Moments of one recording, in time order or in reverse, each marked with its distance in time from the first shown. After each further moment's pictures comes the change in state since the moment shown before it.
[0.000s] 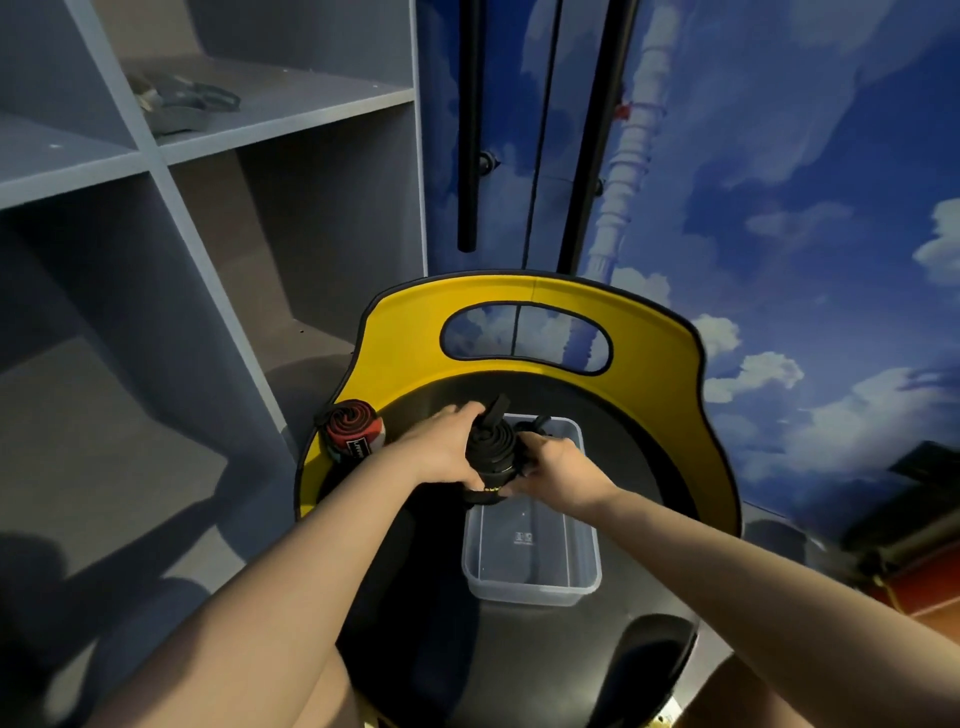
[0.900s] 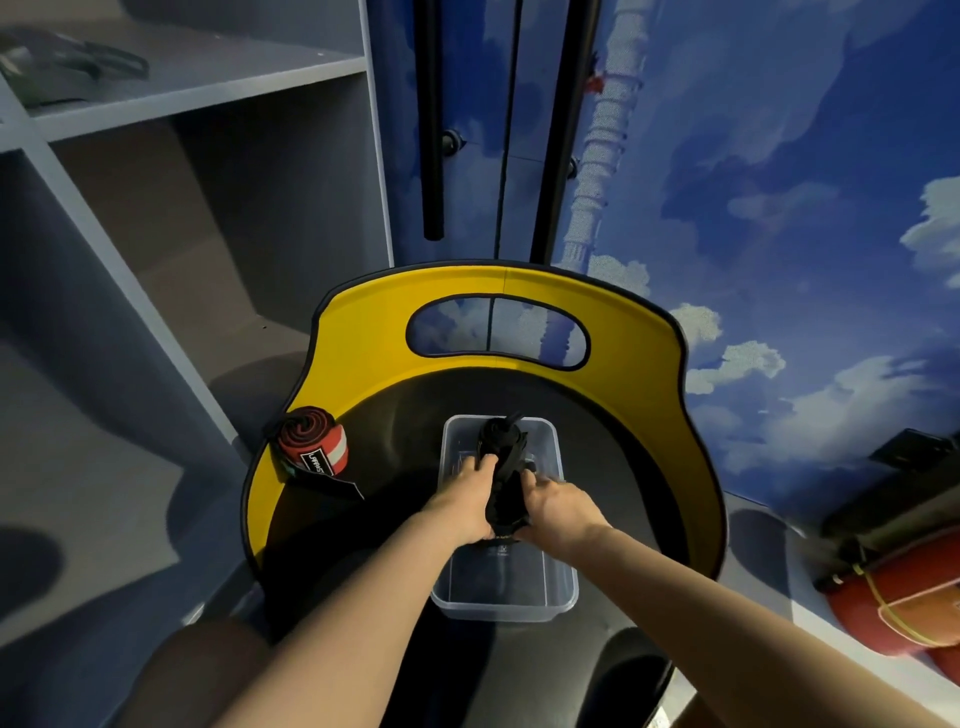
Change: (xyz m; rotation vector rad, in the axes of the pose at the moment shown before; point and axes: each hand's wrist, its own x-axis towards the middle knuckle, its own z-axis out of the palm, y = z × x) left_hand 0.048 0.025 0.095 -0.032 -0.108 -0.071; right_hand -0.003 0.054 0.021 -0.552 -0.138 0.133
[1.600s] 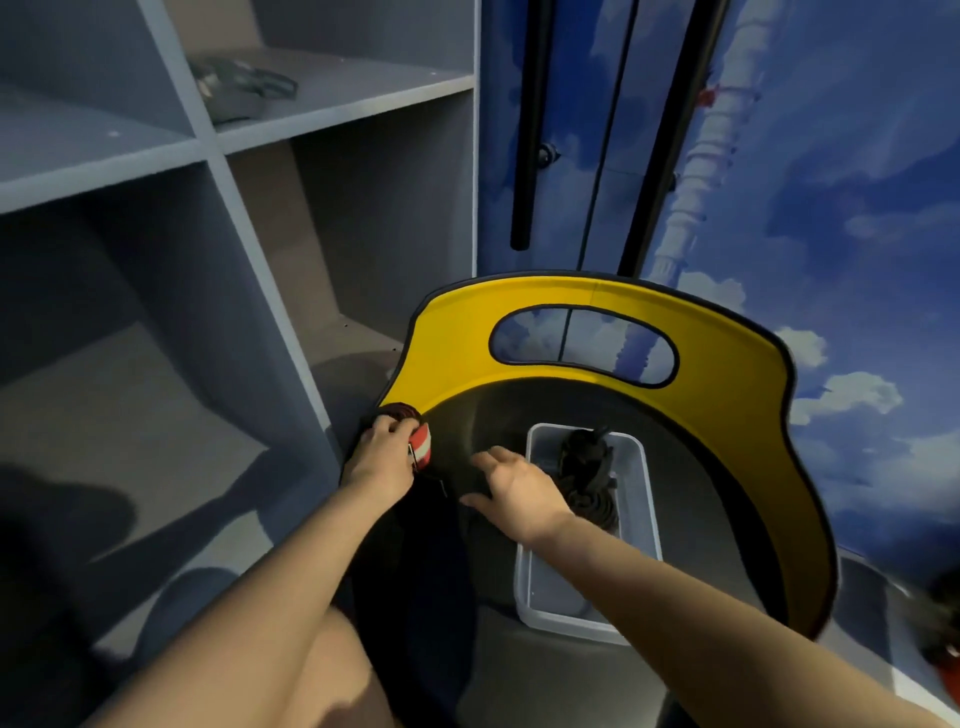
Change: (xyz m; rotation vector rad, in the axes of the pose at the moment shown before) left_hand -0.048 -0.141 -0.081 0.012 0.379 -0.291; right_hand 0.035 -0.122 -0.025 0.200 0.161 -0.266
